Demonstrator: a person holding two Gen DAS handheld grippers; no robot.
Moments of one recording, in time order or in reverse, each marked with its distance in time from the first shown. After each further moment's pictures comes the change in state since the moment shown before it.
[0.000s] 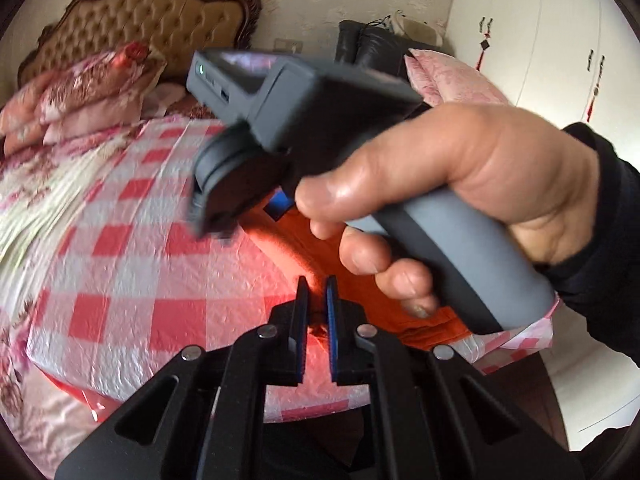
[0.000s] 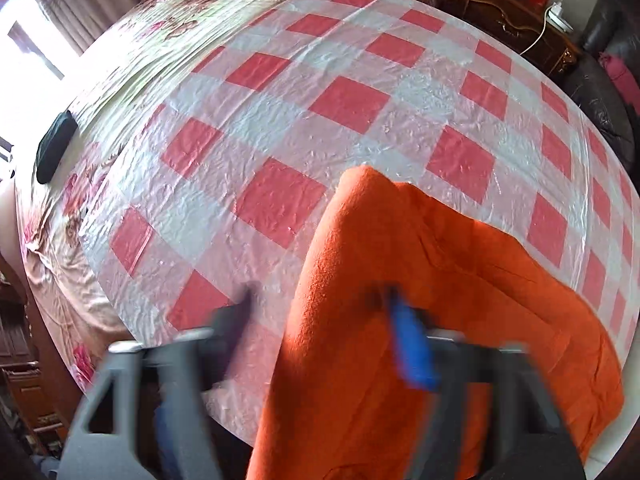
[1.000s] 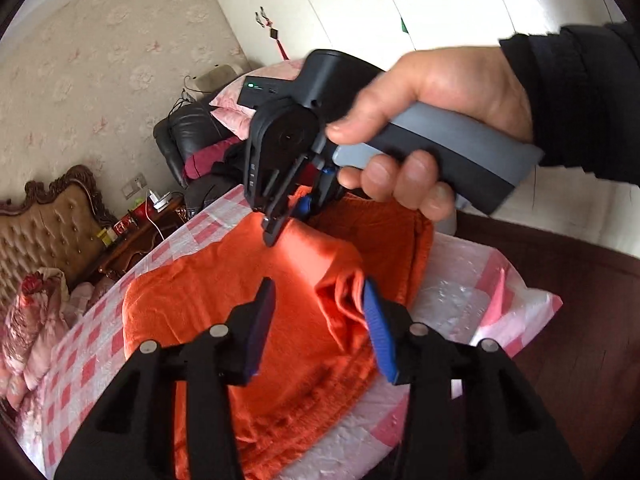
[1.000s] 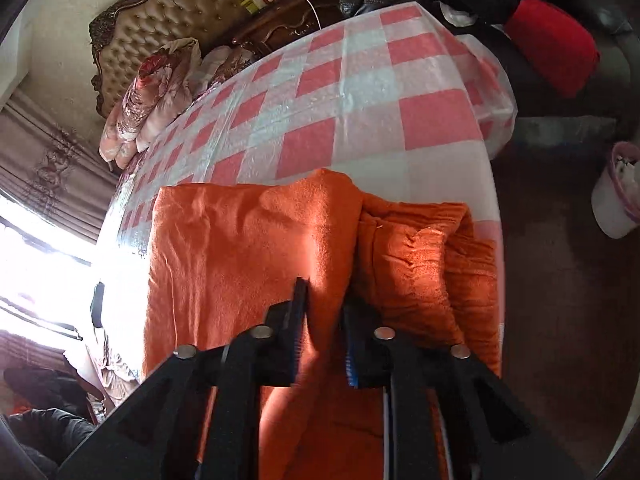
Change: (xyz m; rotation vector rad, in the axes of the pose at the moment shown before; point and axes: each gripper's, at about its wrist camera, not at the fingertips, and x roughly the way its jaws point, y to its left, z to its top) left arm 0.133 -0.335 -0.058 0.766 -0.215 -0.111; right arm -0.047 -0.420 -0.250 0.553 -0.313 0.277
